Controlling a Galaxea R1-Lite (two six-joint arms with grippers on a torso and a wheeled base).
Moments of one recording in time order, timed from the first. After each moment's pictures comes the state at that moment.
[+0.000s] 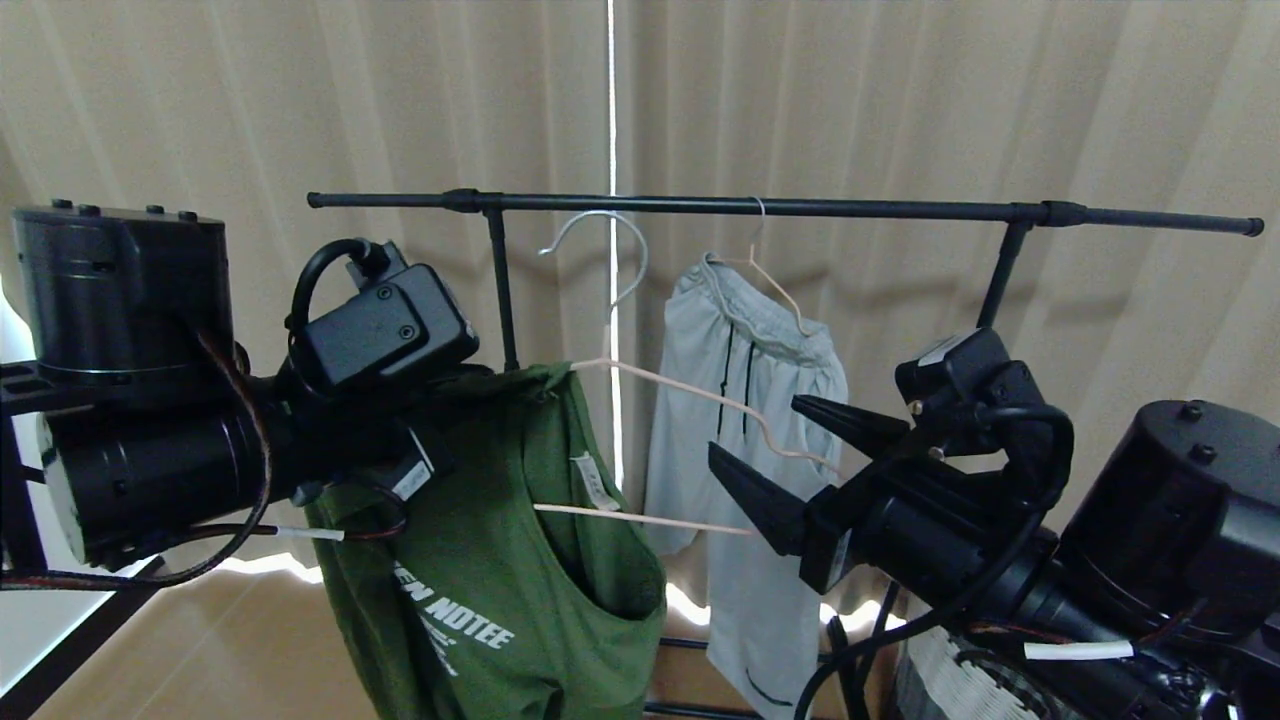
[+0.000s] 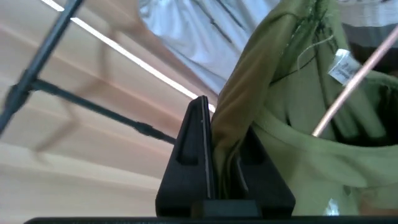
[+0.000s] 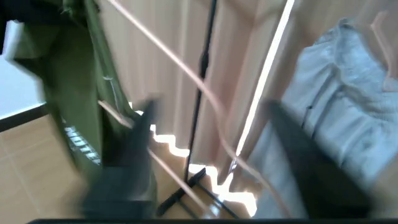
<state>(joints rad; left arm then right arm) -0.48 1.46 -0.85 -0.30 -0.04 0.75 0.85 1.63 -0.53 -1.07 -0.23 0.00</state>
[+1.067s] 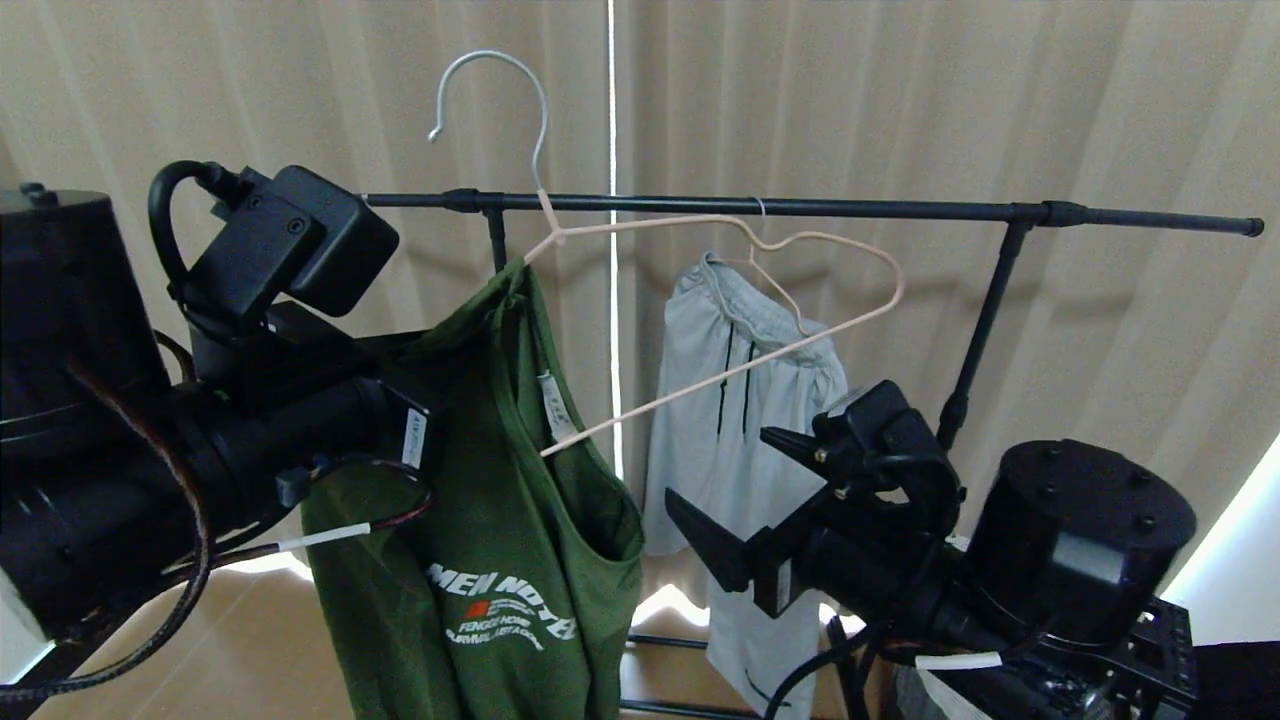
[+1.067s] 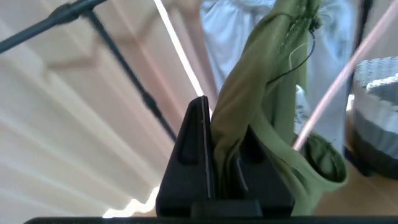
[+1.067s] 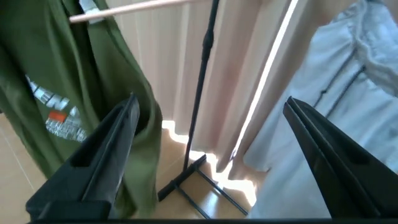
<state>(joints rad) -0.63 1.37 -0.78 -0.45 0.23 0.31 0.86 1.77 -0.53 -1.14 -0.22 0.00</state>
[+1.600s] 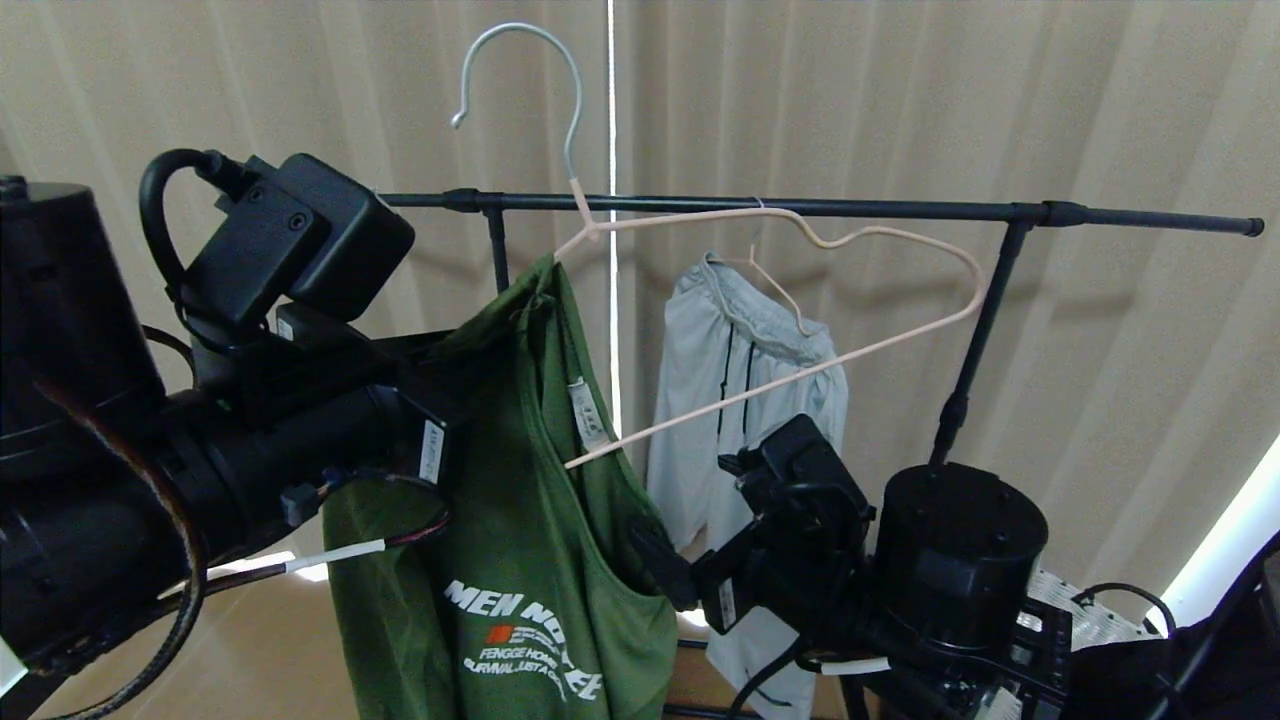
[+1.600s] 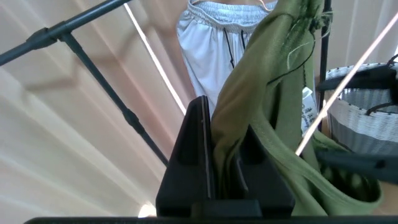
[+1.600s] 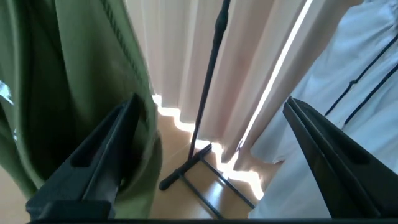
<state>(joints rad) -0.70 1.37 -0.79 -0.47 0.22 0.31 0.87 1.90 -0.58 -1.16 -0.22 0.00</state>
